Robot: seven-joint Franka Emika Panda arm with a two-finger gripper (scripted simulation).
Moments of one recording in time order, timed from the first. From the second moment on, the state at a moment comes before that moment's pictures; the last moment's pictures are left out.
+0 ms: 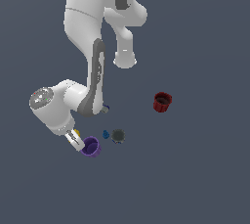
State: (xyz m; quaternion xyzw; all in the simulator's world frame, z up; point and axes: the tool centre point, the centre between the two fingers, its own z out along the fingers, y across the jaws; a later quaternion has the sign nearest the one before) arm 0.073 -0.244 0.035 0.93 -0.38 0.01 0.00
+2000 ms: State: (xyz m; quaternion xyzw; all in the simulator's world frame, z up) arm -0.012 -0.147 0.187 0.93 -0.38 0.00 0.00
